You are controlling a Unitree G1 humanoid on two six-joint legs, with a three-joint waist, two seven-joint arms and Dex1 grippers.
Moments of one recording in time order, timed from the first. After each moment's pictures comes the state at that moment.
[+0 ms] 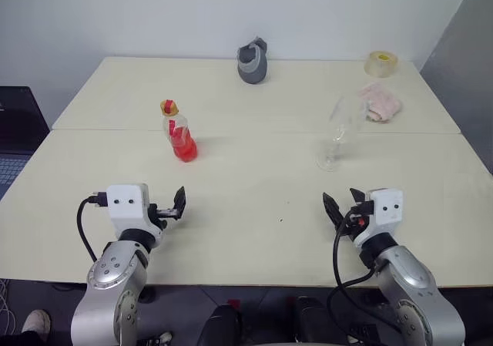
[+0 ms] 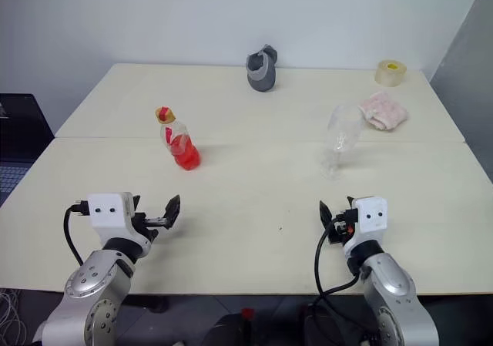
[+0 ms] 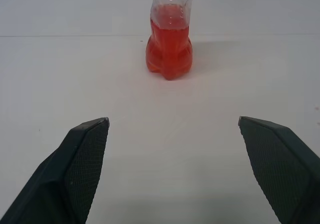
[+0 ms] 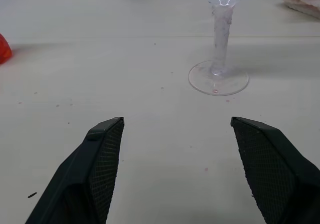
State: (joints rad) left arm 0.12 0.21 0.28 -0.66 -0.23 0.71 -0.14; right arm 0.18 -0.17 -0.01 -0.68 0.25 0.58 0.15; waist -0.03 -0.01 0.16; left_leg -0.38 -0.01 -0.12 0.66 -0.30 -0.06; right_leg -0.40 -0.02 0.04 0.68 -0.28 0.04
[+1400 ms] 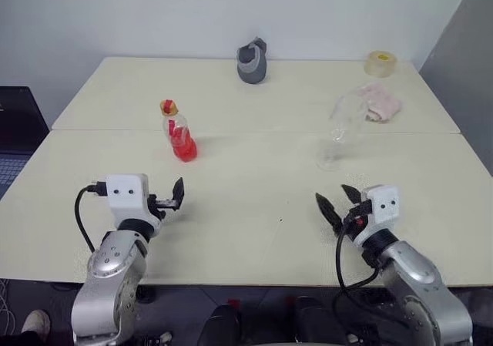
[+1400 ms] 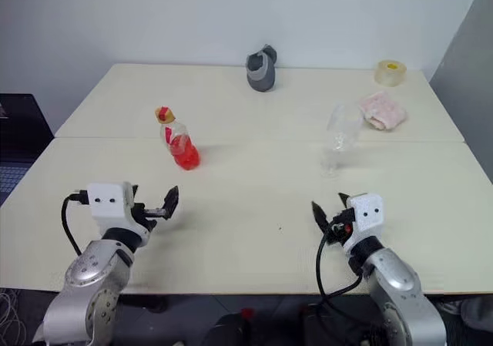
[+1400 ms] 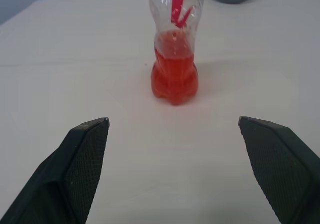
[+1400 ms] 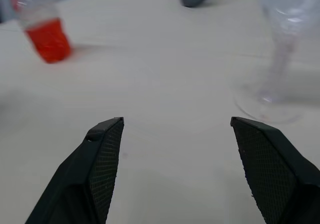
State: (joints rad) left arm -0.02 0.28 0.27 -0.52 -0.20 0.63 -0.13; right arm 0.08 -0.32 0.00 -0.67 0.41 0.57 0.42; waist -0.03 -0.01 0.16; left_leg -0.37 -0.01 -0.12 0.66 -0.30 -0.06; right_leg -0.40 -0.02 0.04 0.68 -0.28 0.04
